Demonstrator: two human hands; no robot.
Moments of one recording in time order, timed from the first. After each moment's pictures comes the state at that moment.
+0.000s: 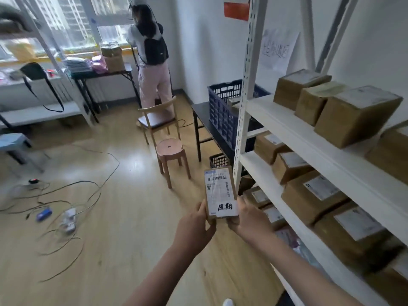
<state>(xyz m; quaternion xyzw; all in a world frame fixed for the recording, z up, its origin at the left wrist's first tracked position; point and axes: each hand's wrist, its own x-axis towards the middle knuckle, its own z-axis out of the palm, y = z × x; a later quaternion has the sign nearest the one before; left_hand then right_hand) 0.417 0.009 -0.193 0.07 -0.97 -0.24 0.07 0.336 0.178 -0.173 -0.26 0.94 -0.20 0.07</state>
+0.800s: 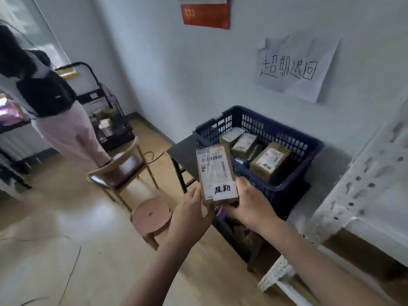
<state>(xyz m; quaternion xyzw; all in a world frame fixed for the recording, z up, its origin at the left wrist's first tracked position) -0.107 -0.302 -0.127 -0.08 -0.96 -0.27 0.08 -0.136 -0.117 -0.116 -0.13 0.93 -0.33 -0.01</state>
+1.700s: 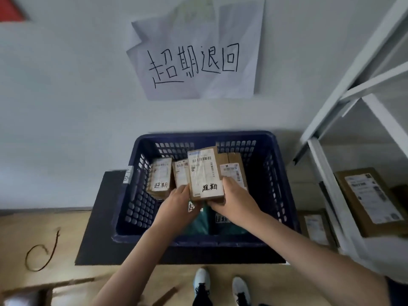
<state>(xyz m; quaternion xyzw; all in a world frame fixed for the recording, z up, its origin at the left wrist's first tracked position) -0.551 -0.229 -0.192 -0.46 -0.86 -0.16 -0.15 -0.417 -0.083 -0.196 0.27 0.90 -0.34 -0.05</state>
